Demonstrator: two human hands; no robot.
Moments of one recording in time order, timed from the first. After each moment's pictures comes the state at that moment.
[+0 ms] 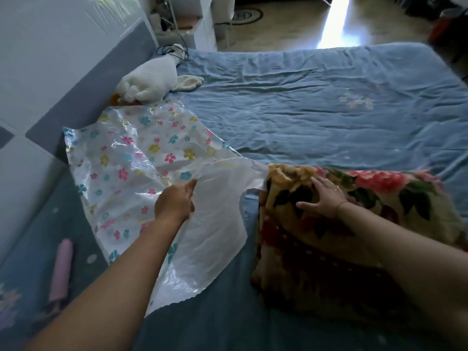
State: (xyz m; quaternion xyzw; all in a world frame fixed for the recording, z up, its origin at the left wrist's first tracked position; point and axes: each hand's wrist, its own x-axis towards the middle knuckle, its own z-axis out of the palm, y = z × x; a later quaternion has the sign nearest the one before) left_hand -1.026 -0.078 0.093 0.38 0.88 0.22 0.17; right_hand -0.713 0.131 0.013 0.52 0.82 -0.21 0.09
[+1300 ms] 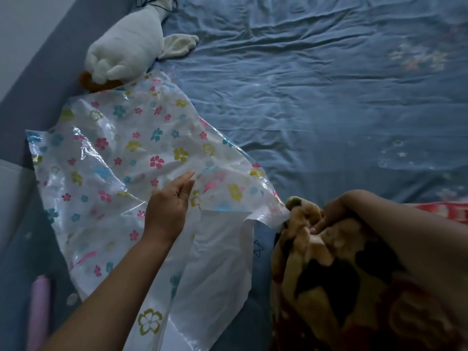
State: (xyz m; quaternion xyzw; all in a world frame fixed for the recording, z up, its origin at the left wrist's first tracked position) left_hand -1.082 0.052 0.031 0.44 0.84 0.30 0.10; right_hand -0.795 0.285 -0.104 0.39 0.59 -0.49 0.50
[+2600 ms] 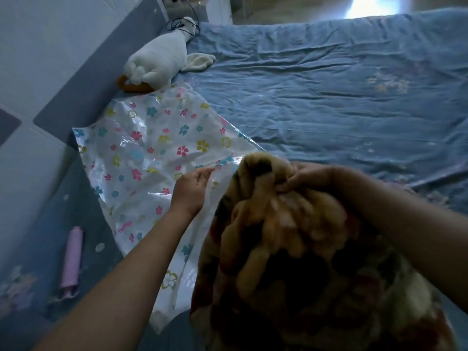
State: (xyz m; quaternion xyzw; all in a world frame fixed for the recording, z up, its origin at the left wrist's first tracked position) left_hand -1.004 -0.038 0.097 0.38 0.83 0.35 0.19; right_hand -0.797 0.146 0.091 0.21 0.67 -0.71 0.09
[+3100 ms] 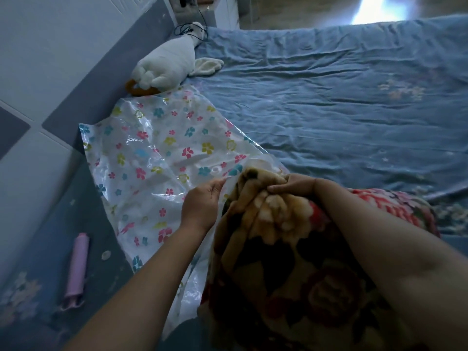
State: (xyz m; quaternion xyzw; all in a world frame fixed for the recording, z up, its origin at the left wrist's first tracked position) left_hand -1.018 -0.042 0.084 0.41 0.84 0.33 0.16; right_hand -0.858 0.169 0.020 0.34 0.75 -0.55 0.13
